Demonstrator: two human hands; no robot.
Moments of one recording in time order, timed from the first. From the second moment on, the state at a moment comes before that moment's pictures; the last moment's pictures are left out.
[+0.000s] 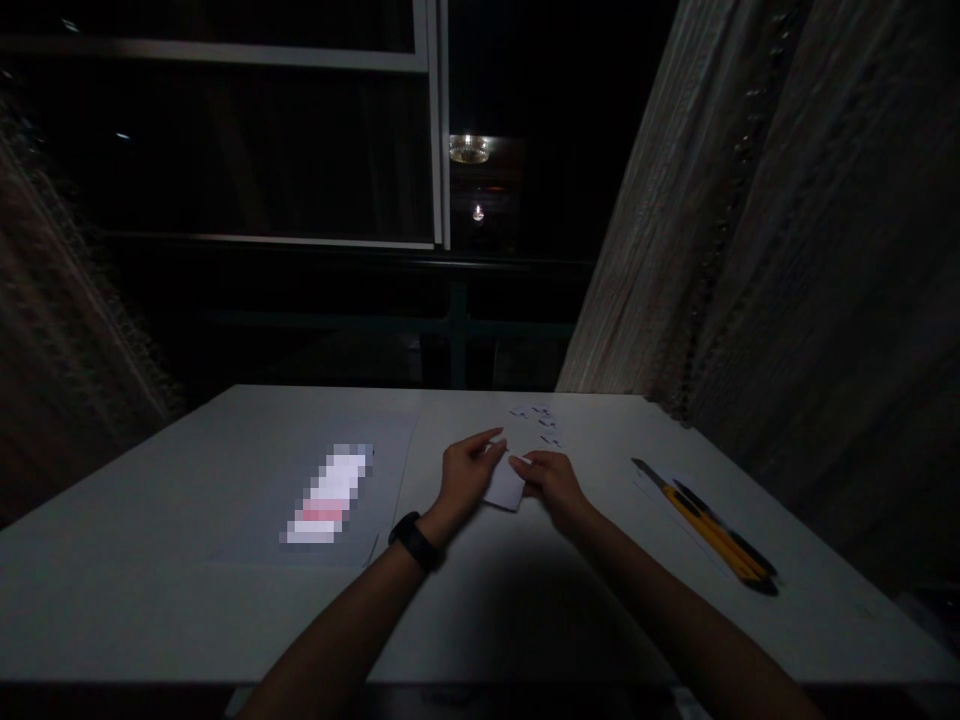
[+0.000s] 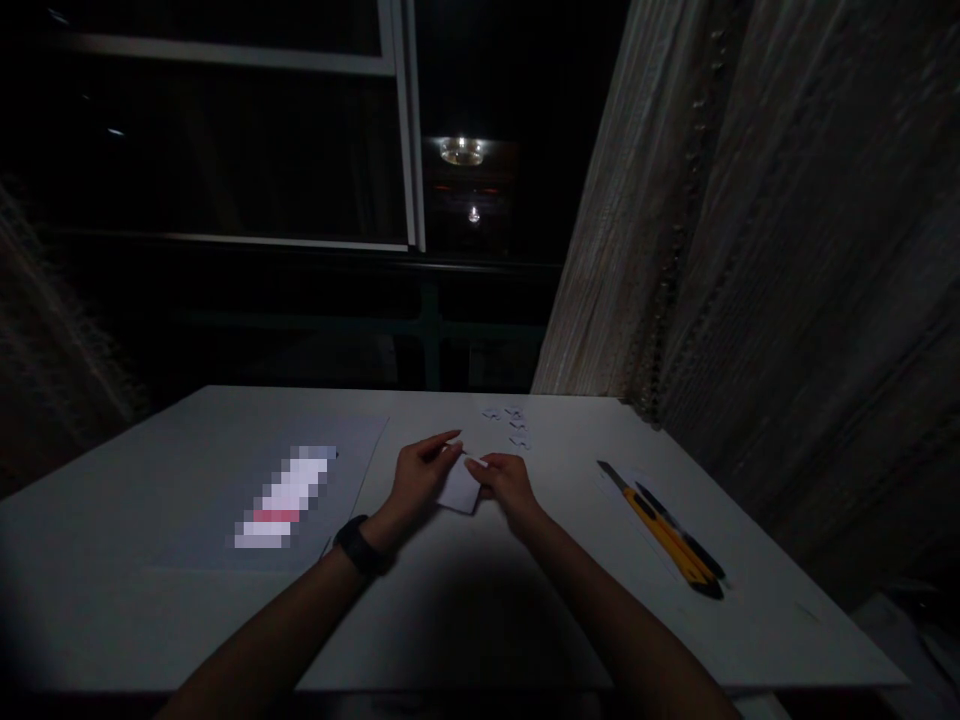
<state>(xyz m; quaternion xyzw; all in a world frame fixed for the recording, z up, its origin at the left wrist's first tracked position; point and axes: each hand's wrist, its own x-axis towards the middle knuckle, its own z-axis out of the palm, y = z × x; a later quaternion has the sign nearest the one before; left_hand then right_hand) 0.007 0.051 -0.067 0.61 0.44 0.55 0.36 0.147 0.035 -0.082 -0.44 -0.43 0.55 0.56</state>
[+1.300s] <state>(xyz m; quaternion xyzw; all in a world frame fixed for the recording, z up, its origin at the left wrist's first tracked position) 0.001 0.058 -0.074 0.66 0.47 0.48 0.34 0.161 0.045 -0.079 -0.51 -0.51 0.43 0.54</state>
